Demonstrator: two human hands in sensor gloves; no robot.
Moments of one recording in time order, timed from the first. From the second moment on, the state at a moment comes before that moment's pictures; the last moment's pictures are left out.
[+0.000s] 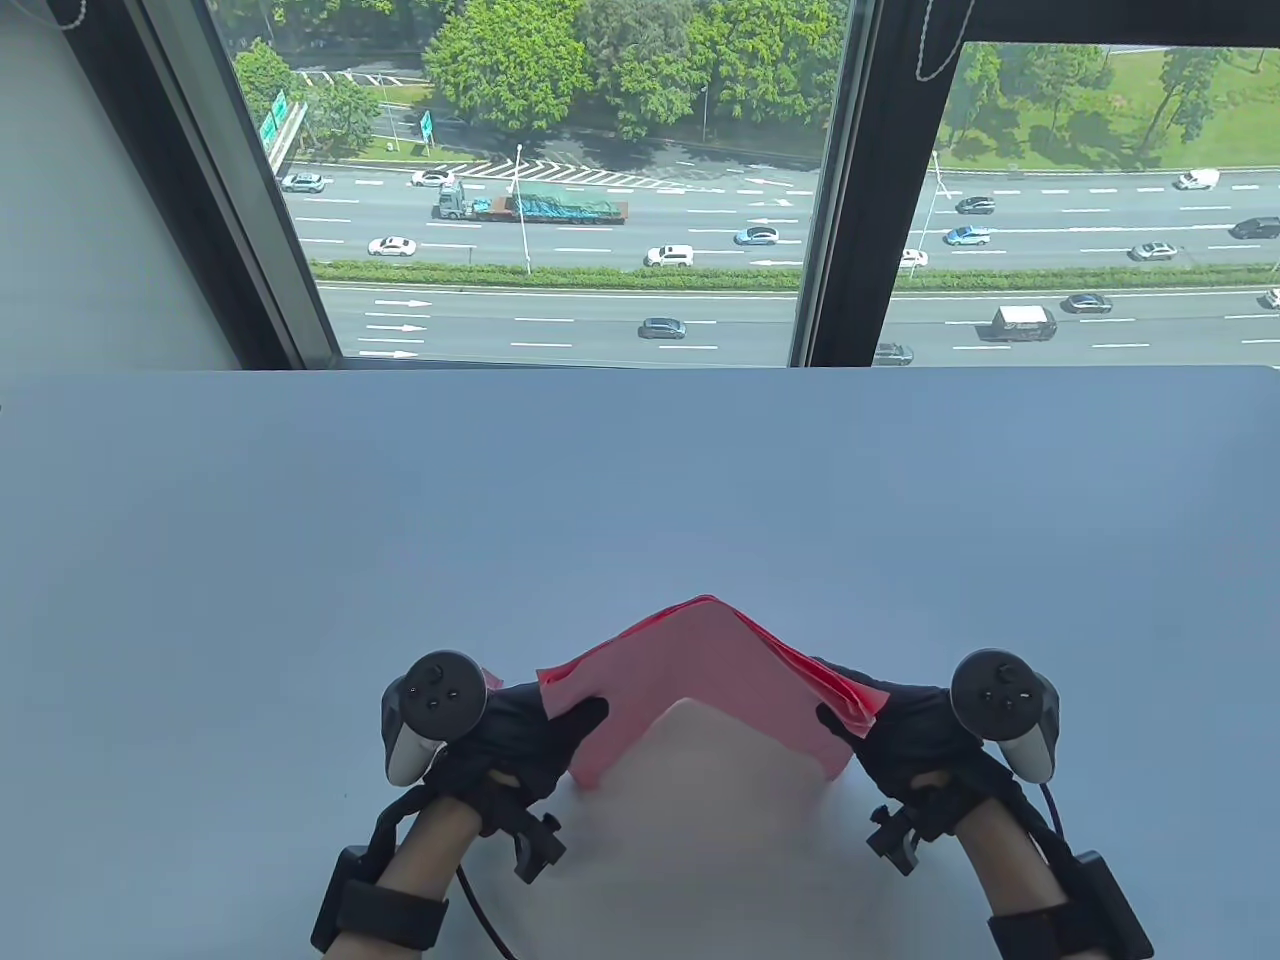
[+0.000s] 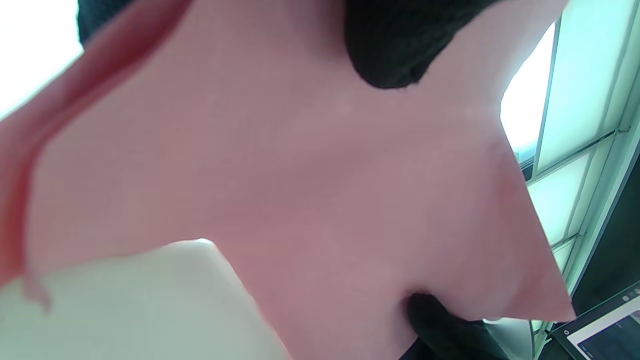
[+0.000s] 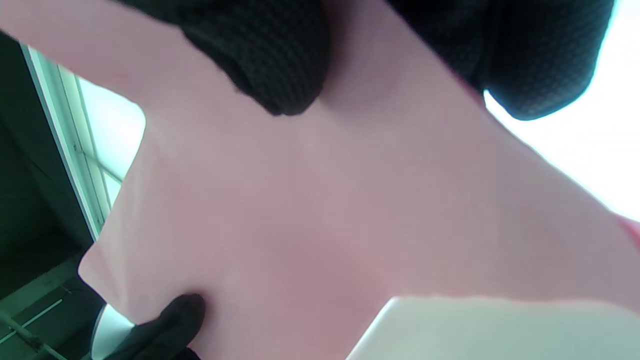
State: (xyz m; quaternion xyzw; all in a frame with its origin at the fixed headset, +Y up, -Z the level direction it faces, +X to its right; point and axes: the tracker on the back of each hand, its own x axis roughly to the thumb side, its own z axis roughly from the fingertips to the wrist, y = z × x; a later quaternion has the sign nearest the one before) left_hand -0.178 -0.745 -0.316 -0.08 -0.22 0.53 0.81; right_hand 0.230 -0.736 -0.315 0.18 0.03 0.83 0.52
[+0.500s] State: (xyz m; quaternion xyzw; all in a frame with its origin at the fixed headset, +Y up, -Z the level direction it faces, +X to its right) left_hand -0.180 -0.747 -0.318 -0.24 -0.26 0.58 0.74; right_hand 0.247 -0.743 -0.324 0.20 0.19 0.73 0.62
